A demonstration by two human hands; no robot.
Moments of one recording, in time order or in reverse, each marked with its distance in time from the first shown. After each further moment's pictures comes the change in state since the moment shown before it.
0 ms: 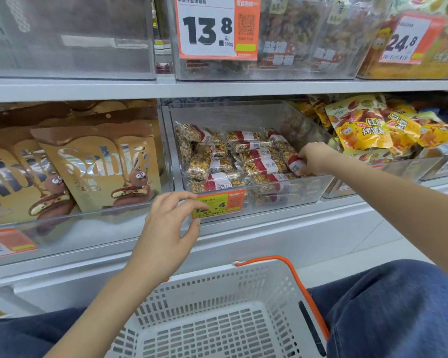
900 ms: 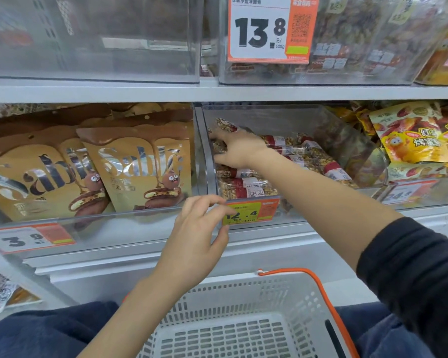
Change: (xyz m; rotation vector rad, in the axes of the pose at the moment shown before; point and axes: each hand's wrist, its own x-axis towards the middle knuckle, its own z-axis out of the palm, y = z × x) left_hand 0.001 -0.007 -0.001 0.031 0.021 0.029; right_hand 0.003 -0.201 -0.036 0.185 0.229 -0.516
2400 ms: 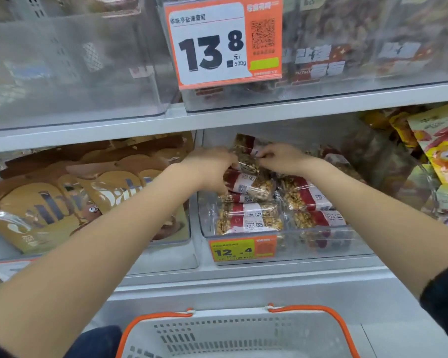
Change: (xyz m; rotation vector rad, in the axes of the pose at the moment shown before) left_hand 0.199 -0.006 -0.007 0.815 -0.560 -0.058; right_hand 0.018 0.106 0.003 0.531 -0.110 0.052
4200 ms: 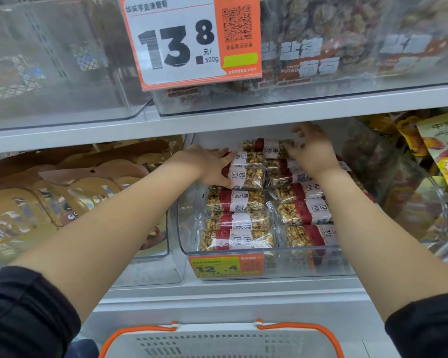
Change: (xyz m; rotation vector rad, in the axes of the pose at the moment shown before) left_hand 0.057 -0.008 0.012 0.219 -0.288 -0.056; right_hand 0.036 0.080 -0.010 0.049 0.601 -0.072
